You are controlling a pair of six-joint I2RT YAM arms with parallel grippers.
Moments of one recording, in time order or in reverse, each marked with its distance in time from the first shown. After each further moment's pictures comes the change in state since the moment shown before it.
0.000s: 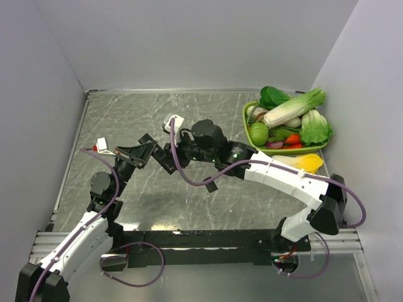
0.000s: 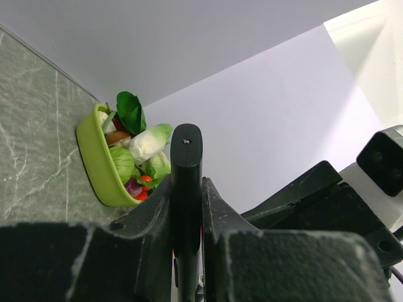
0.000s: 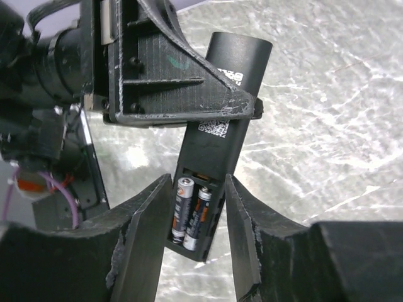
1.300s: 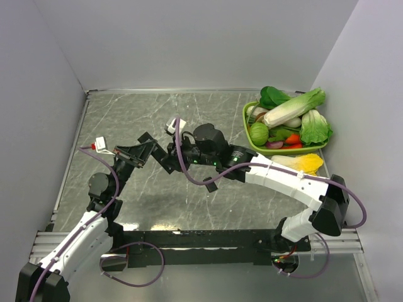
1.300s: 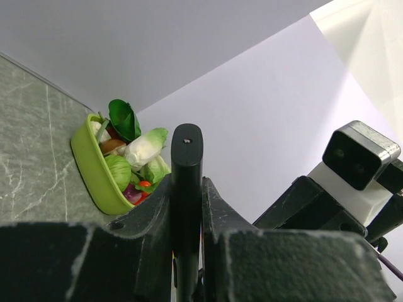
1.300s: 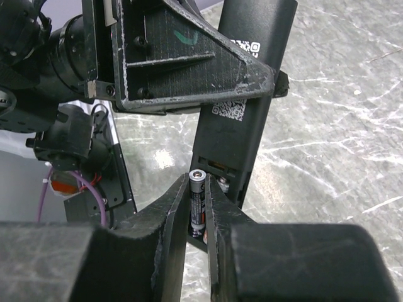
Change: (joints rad) left arm 0.004 0.002 0.009 0.055 0.033 0.051; right arm 0.001 -0.026 -0.080 0.067 -0.064 0.084
